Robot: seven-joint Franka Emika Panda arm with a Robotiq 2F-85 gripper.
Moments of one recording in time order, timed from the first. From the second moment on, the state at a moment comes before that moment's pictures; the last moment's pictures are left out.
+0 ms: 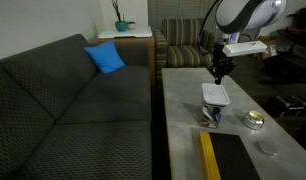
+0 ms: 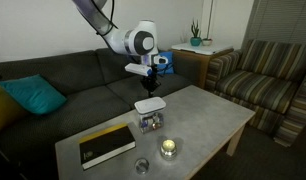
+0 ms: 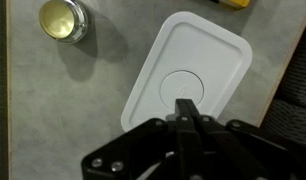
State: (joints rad) arm 0.16 1.24 0.00 -1.10 -0.06 2.32 0.16
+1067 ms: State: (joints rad) arm 0.17 1.38 -0.01 -0.96 -0.06 2.30 0.19
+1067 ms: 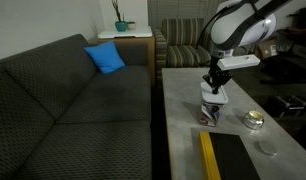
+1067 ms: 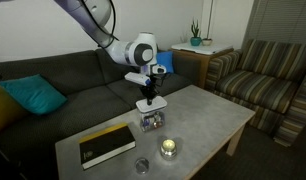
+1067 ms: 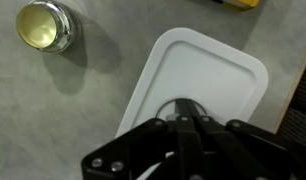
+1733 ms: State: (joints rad) arm 0.17 1.44 0.00 -0.84 -0.05 2.20 0.19
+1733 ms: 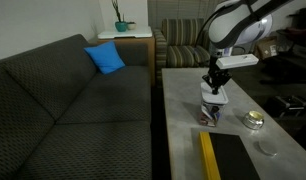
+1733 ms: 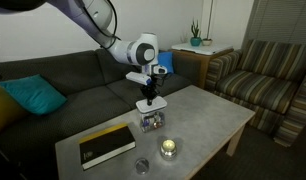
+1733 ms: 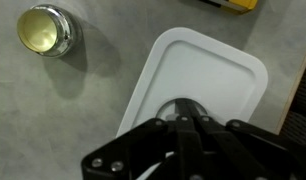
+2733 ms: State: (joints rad) arm 0.17 1.44 -0.01 -0.81 -0.05 2.17 0.19
